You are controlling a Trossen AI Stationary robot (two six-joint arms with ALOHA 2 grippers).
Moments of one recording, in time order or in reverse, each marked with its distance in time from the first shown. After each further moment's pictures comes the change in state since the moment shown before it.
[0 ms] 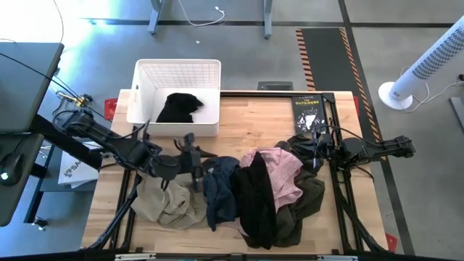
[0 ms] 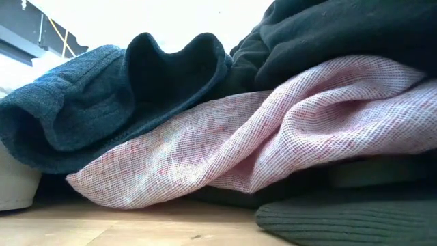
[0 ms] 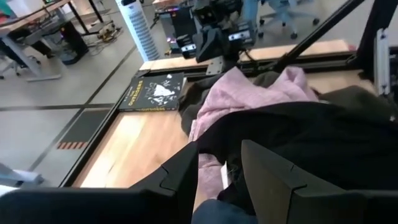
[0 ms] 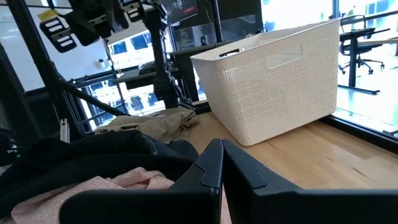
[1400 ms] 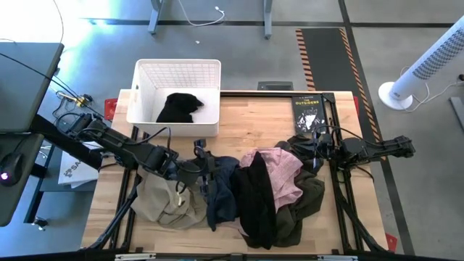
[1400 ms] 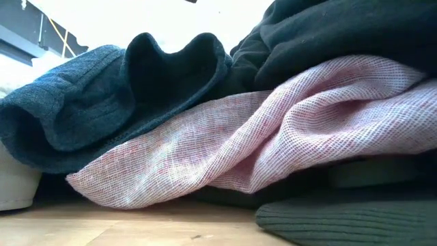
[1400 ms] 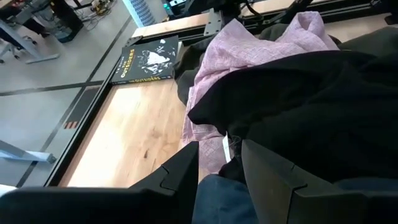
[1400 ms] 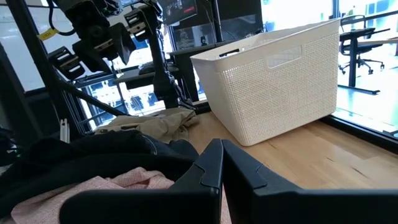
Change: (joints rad) left arm 0.049 0.123 0.000 -0.026 0.056 -0.001; right arm 0.000 0.000 0.000 0.000 0.000 0.000
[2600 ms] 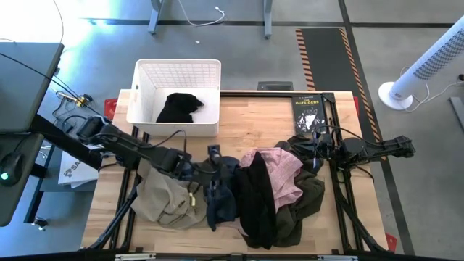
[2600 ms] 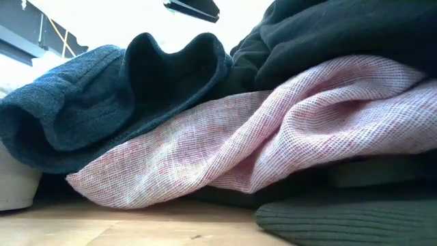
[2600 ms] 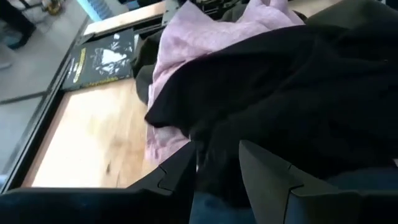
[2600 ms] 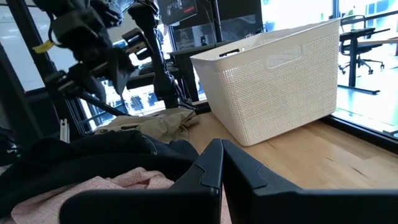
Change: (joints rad) left arm 0.058 0.135 0.000 0.129 0.176 0.118; right arm 0.000 0.000 0.000 0.000 0.000 0.000
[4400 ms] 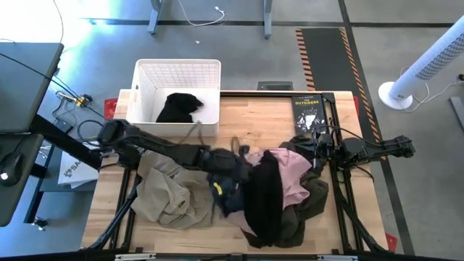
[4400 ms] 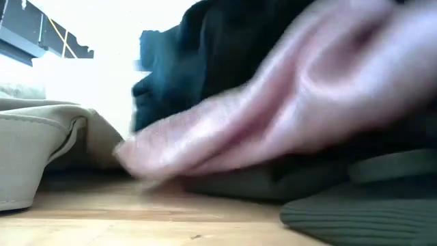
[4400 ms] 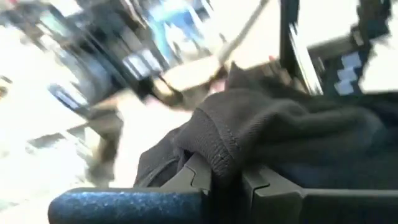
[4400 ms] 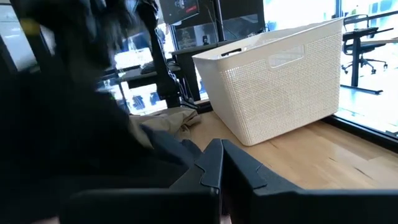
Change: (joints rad) left arm 0.132 0.166 0.140 0.367 0.355 0.216; right arm 0.000 0.000 0.000 -0.001 -0.009 0.000
